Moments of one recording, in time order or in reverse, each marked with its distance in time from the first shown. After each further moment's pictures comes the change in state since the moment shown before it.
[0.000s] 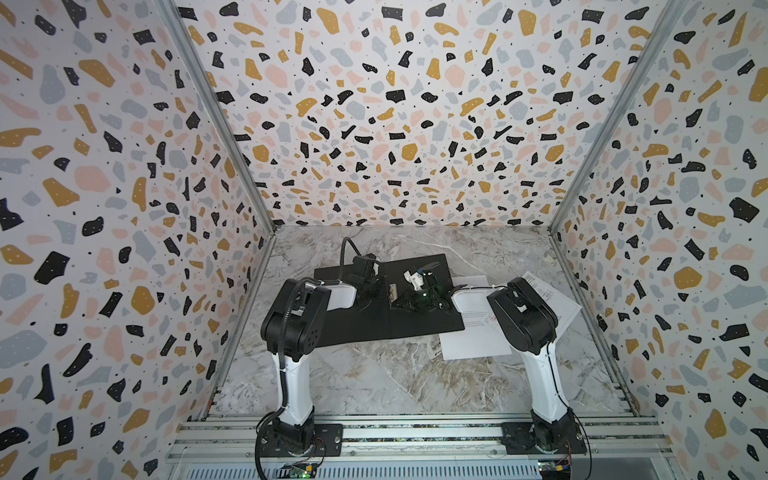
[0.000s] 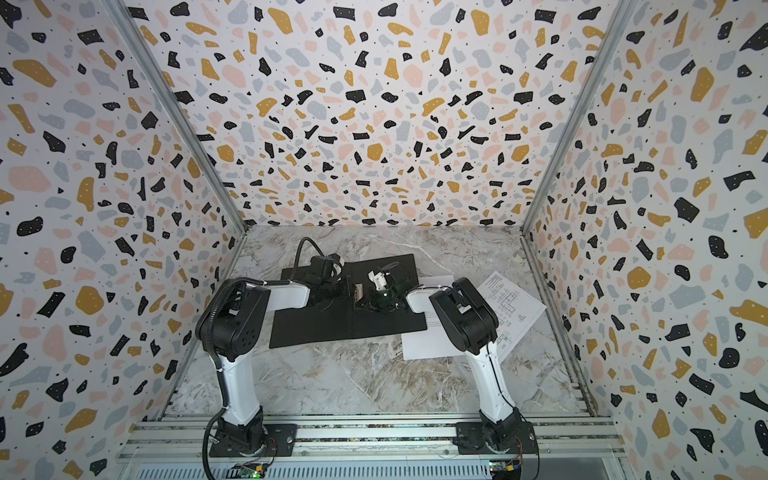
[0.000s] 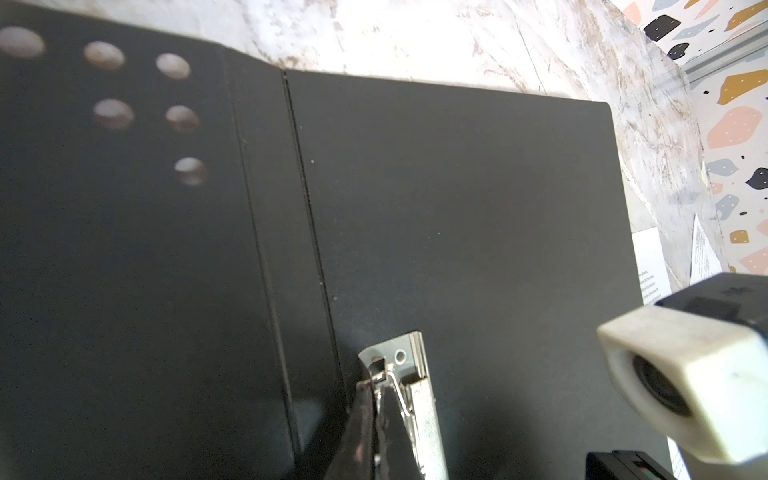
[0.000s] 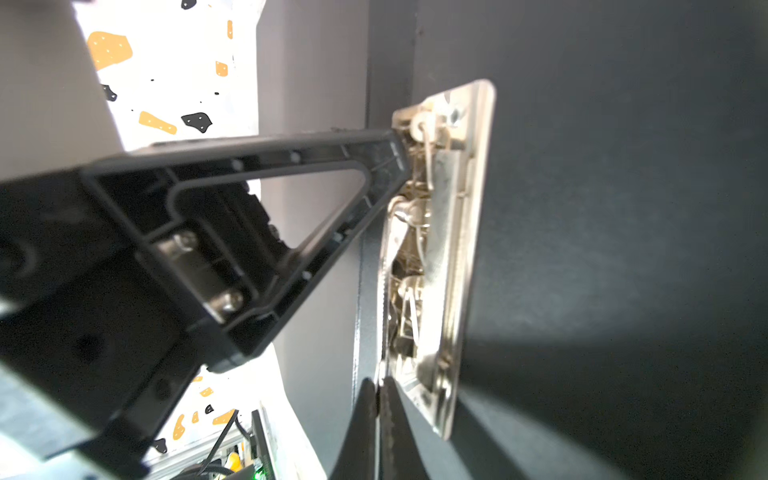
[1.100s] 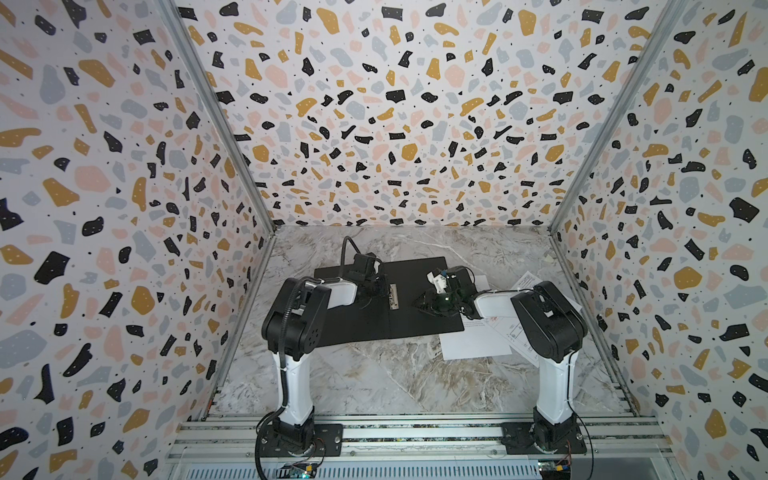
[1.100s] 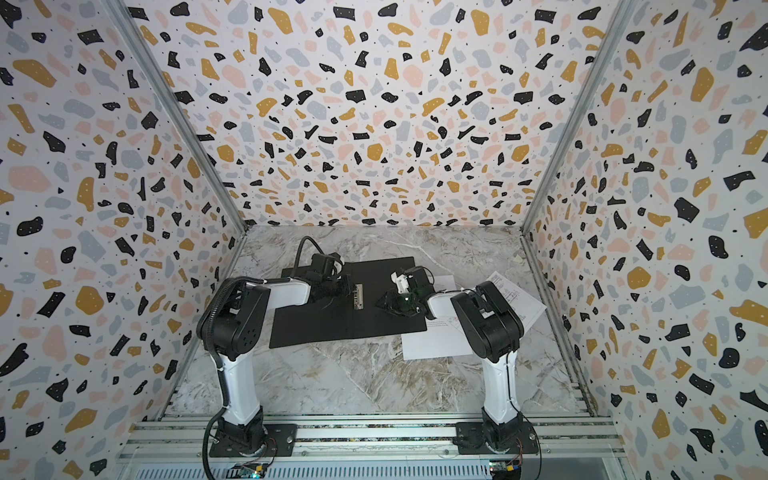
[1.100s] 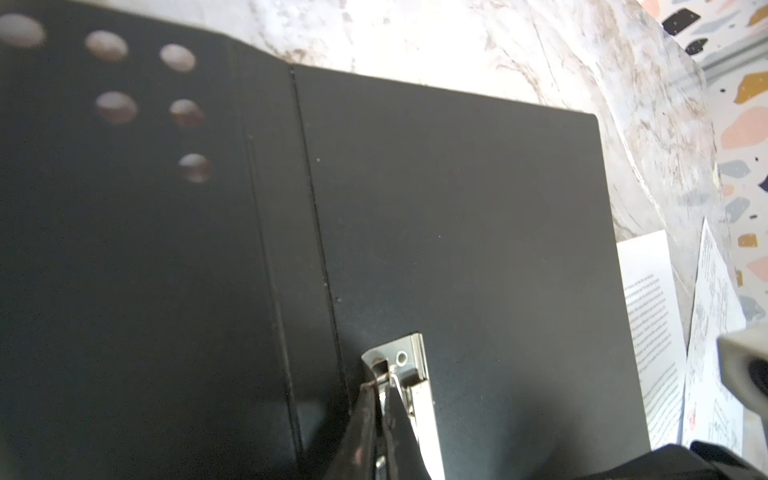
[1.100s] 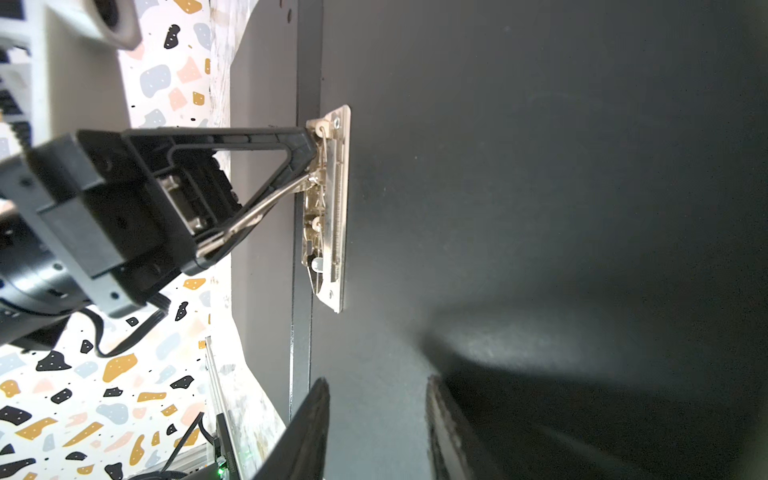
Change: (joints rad) left arm 0.000 0.007 0.048 -0.078 0.004 -0.007; right arm -0.097 -0.176 -0.263 0.034 0.070 -0.106
